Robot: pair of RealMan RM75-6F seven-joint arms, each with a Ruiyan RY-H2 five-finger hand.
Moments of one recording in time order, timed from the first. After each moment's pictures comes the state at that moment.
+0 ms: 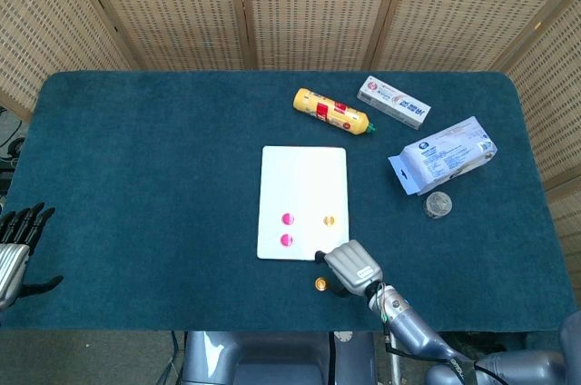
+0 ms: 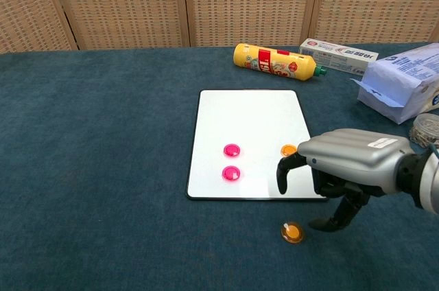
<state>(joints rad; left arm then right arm) -0.11 -1.03 0.01 -1.65 1.47 1.37 0.06 0.73 -1.49 -0.05 -1.82 -1.05 1.02 -0.58</state>
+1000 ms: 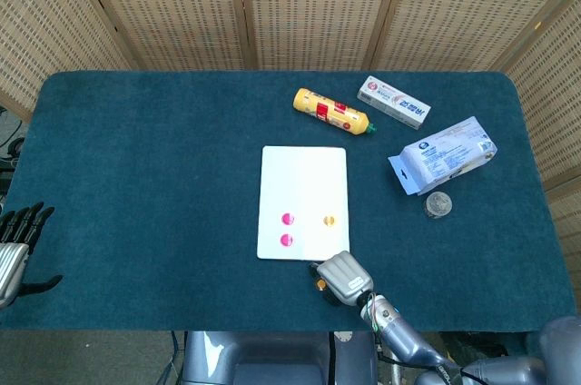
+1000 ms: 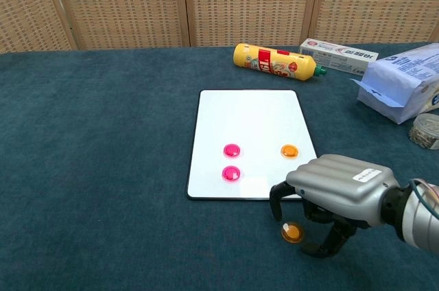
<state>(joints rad) -0.11 -1.03 0.01 -1.65 1.47 1.36 0.06 0.68 -1.60 -0.07 -1.71 -1.12 1.01 -0.61</state>
